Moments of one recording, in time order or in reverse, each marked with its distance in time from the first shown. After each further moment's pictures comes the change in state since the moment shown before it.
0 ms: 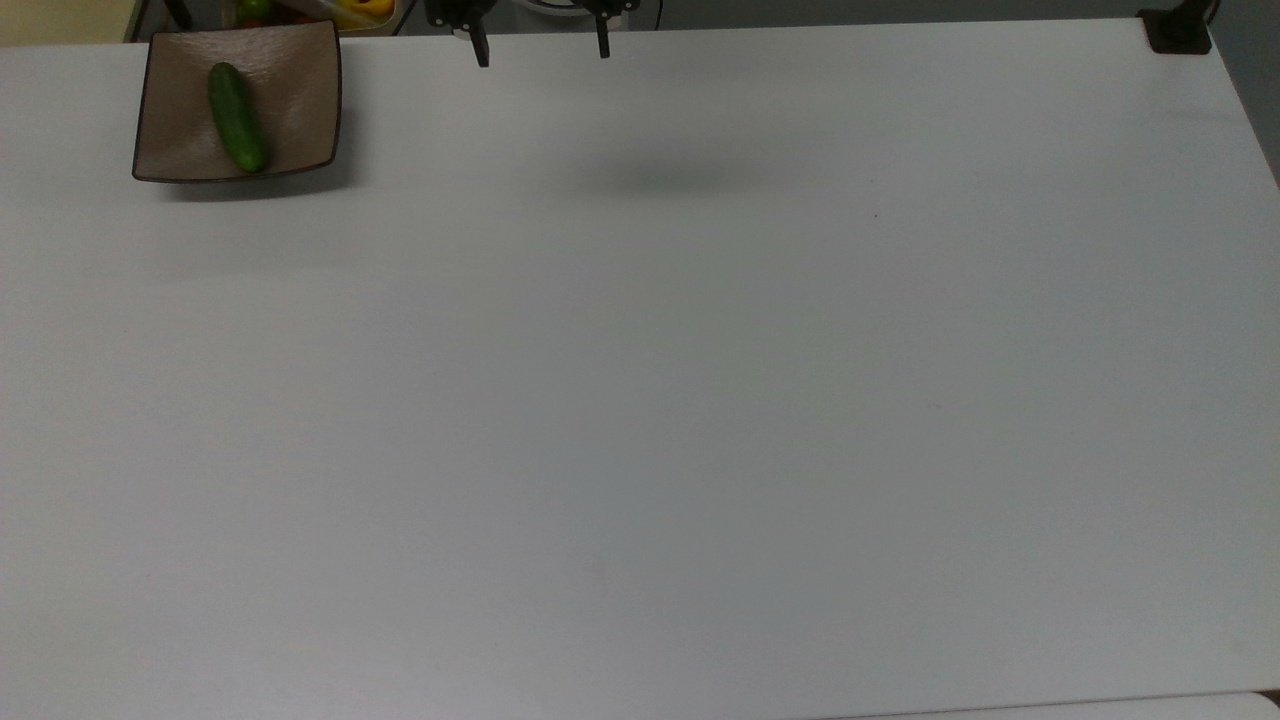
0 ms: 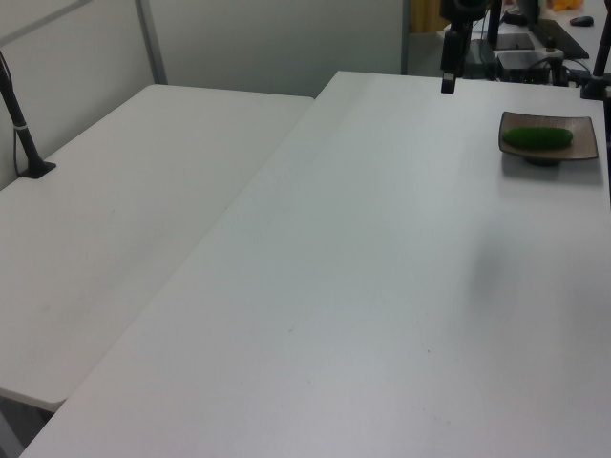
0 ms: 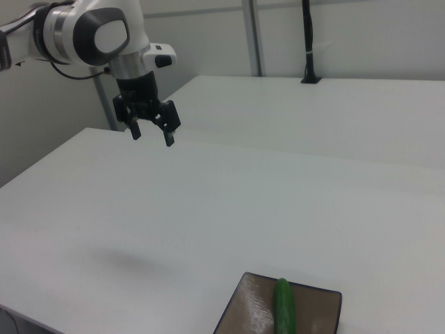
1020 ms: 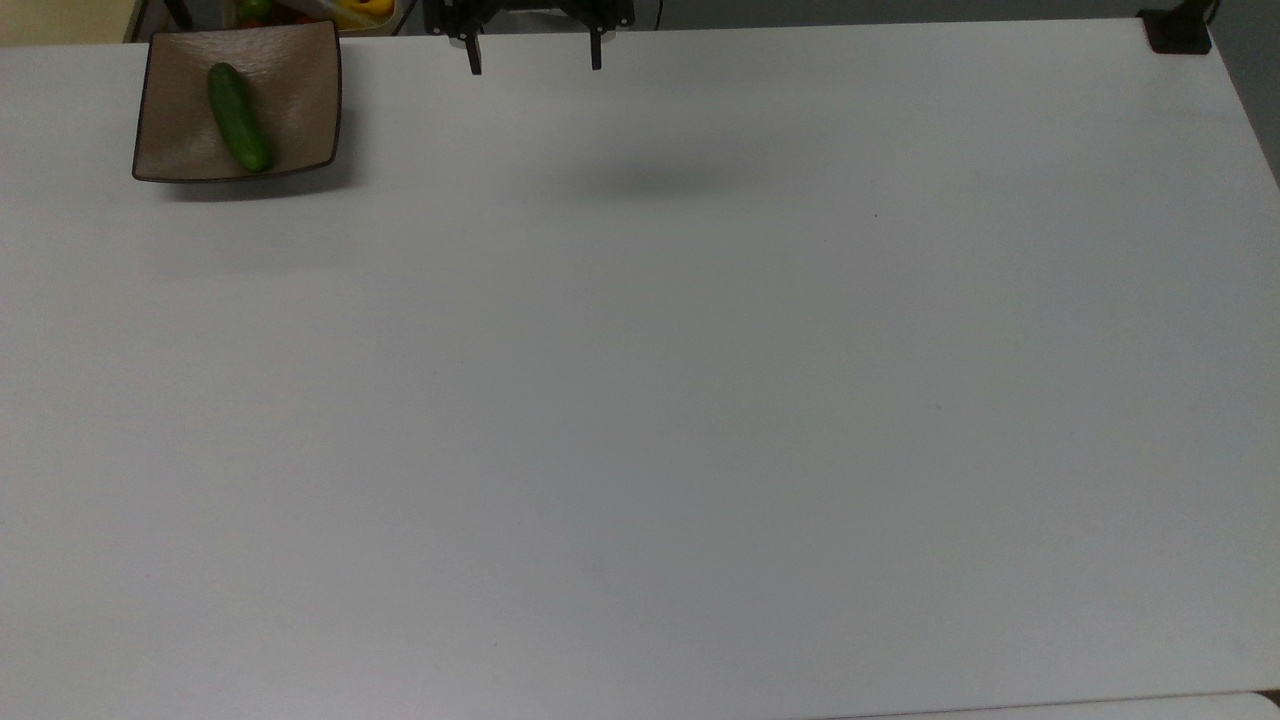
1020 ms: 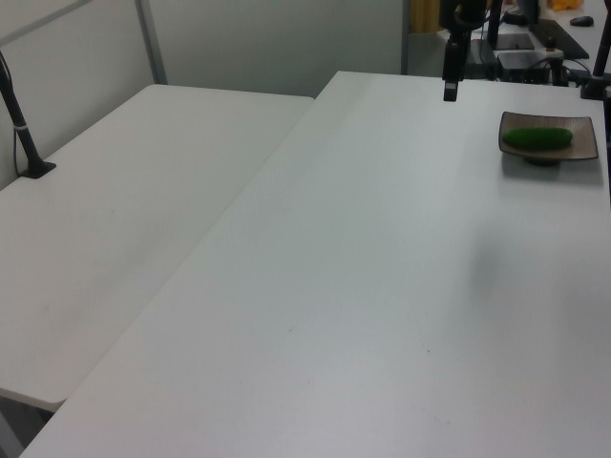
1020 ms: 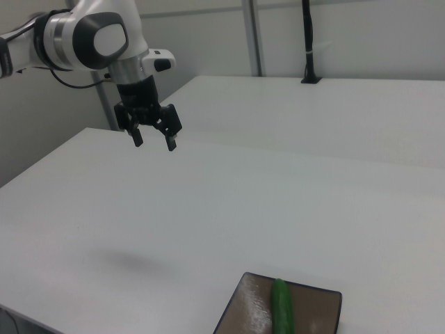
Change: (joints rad) arm 0.007 0.006 0.013 -0.019 -0.066 0.003 0.000
